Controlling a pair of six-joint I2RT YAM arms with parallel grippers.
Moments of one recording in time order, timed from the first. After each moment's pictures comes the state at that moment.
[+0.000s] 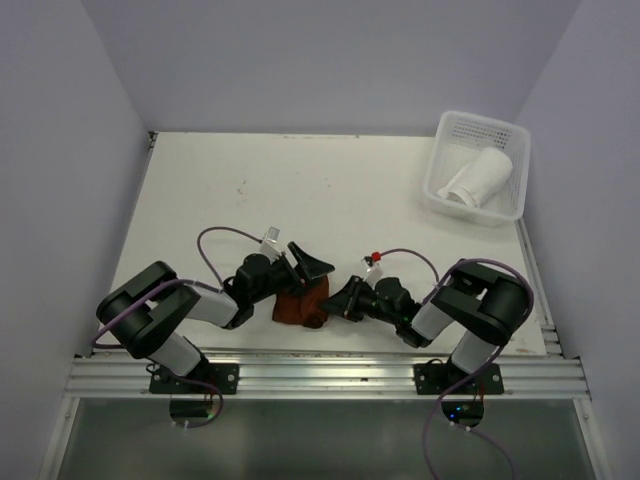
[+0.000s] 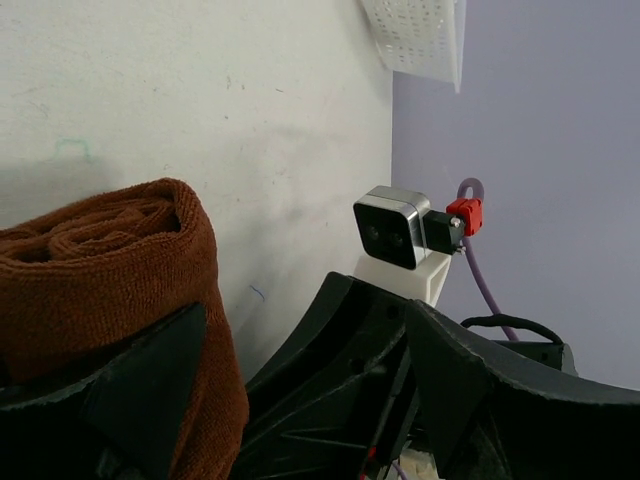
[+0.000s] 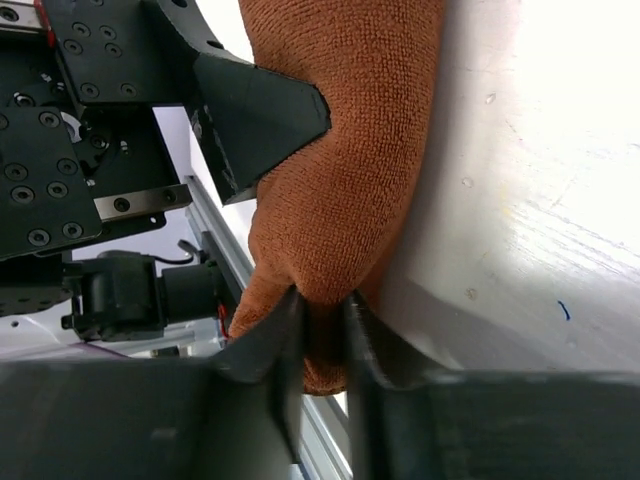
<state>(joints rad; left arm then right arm) -0.71 1.55 0.31 0.95 0.20 -1.27 0.89 1.69 0.21 1.12 -0.17 1.21</state>
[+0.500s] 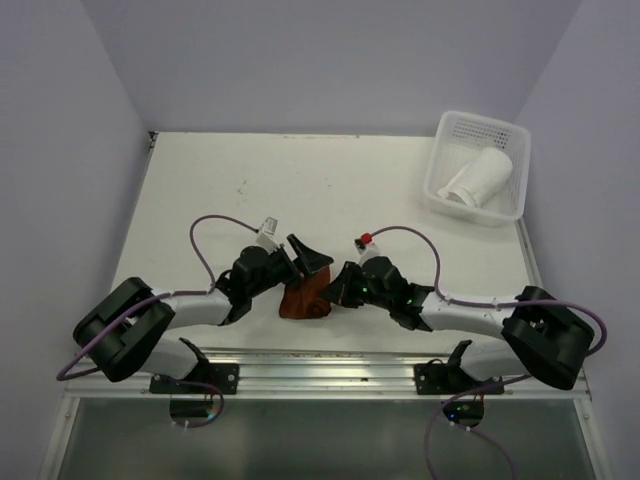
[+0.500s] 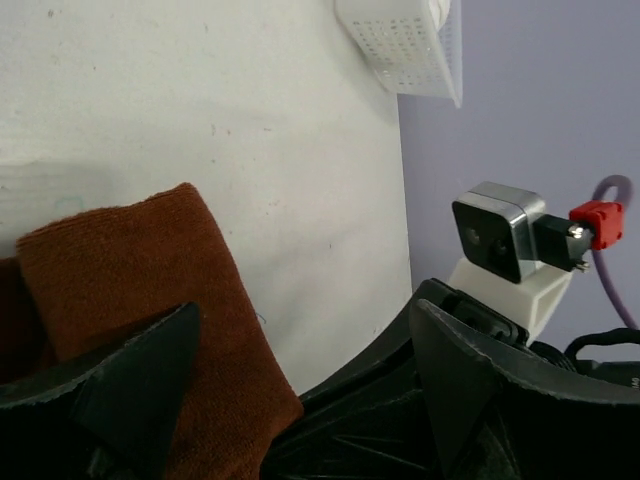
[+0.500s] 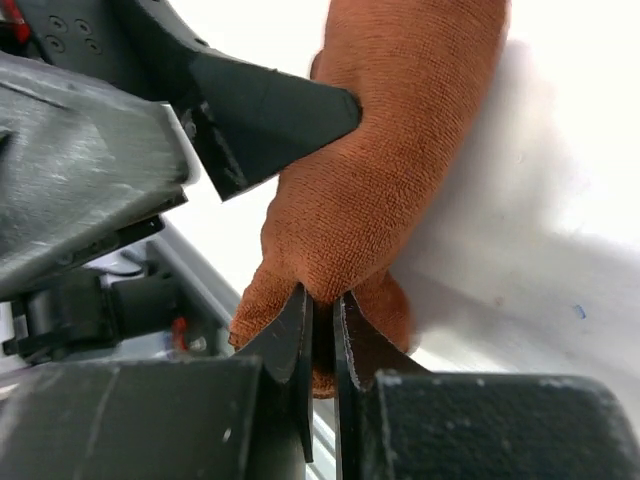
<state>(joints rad) -0.70 1.41 0.35 0.77 0.16 -1.16 0.91 1.37 0.40 0.49 -0.07 1.04</state>
